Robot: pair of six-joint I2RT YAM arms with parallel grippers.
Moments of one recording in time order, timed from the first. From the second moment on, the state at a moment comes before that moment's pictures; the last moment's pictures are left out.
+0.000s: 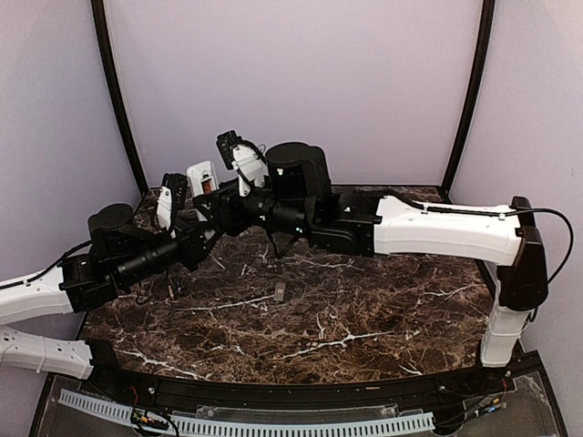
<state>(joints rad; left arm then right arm) -0.91 0.88 0.66 0.12 -0.13 -0.25 1.22 1.85 1.69 0.02 0.14 0.21</state>
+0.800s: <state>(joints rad) -0.91 0.88 0.66 0.10 -0.13 -0.24 1.23 1.93 1.80 -0.02 0.24 0.19</state>
